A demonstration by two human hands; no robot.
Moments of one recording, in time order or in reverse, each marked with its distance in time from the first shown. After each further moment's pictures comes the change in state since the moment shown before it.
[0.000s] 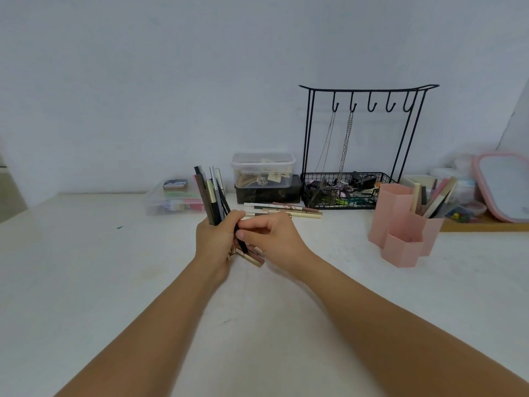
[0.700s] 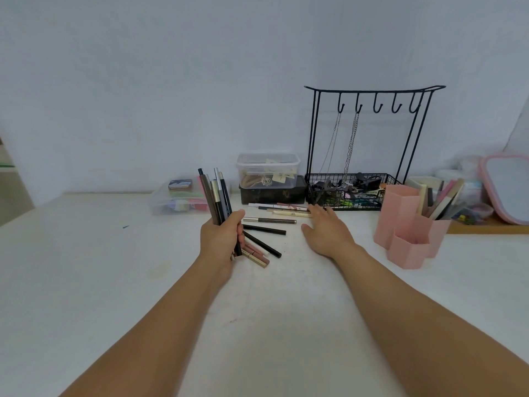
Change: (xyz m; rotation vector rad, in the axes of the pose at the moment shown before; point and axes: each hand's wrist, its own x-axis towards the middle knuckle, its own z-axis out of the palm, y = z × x) left_hand 0.008 -0.001 -0.004 0.062 -0.001 -0.057; right_hand 0.029 0.049 -0.106 -1.175 0.061 0.347
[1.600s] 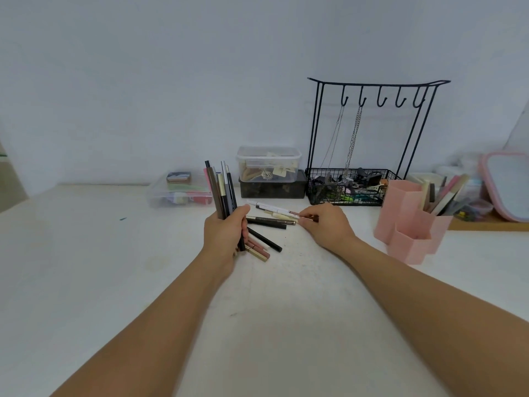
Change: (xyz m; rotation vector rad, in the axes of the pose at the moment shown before) left_hand -0.001 -0.003 0.004 0.025 -0.020 -0.028; right_hand -0.003 0.001 -0.004 0.241 0.200 -0.171
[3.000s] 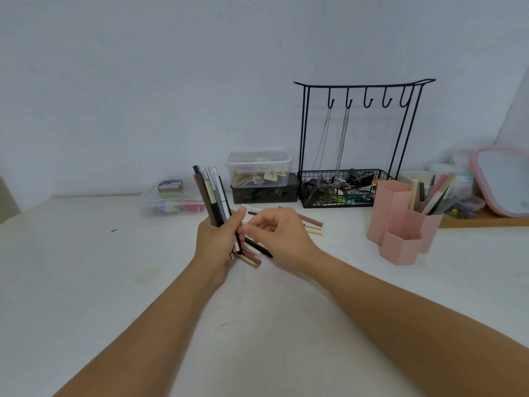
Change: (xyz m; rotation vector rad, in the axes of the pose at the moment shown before) left_hand -0.008 0.001 0.002 -0.039 -0.085 0.101; right_hand -0.041 -0.098 0.008 0.723 -0.060 -0.061
